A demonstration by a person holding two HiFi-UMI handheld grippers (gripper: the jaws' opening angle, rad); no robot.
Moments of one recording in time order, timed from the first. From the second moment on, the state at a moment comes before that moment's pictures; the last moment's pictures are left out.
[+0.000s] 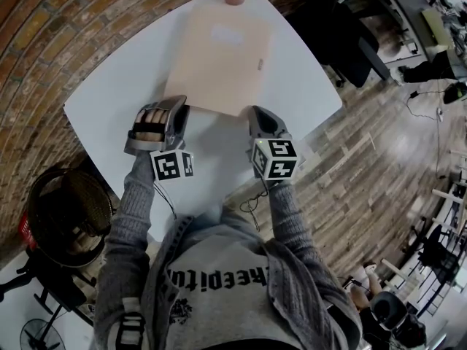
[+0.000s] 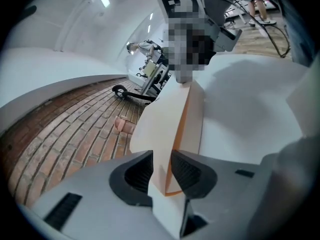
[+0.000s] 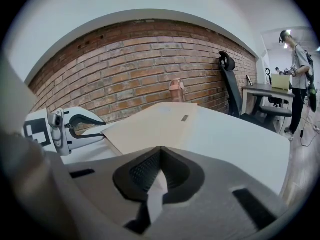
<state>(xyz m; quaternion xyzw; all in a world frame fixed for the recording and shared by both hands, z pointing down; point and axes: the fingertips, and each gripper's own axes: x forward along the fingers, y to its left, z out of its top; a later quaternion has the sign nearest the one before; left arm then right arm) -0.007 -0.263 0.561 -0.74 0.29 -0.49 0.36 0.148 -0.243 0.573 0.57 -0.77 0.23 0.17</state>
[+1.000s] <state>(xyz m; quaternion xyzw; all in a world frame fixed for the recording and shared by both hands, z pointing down) 0.010 -0.274 0.545 -0.83 0.38 -0.37 0.16 0.151 -0.243 0.573 0.58 -0.76 0.24 0.16</state>
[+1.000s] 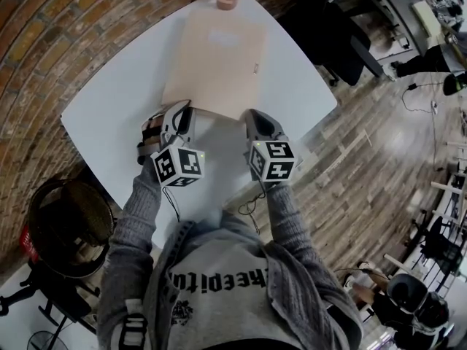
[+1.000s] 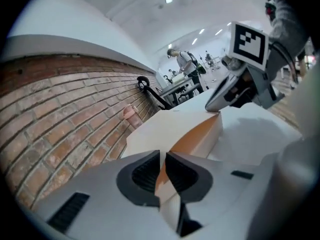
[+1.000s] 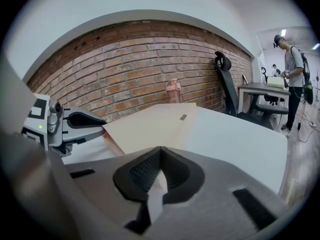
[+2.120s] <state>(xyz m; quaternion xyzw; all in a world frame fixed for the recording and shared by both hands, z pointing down) -0.123 -0.303 0.518 -0.77 0.59 -0.14 -0.19 0.155 -0.243 0.573 0.59 -0.75 0.23 0.18</state>
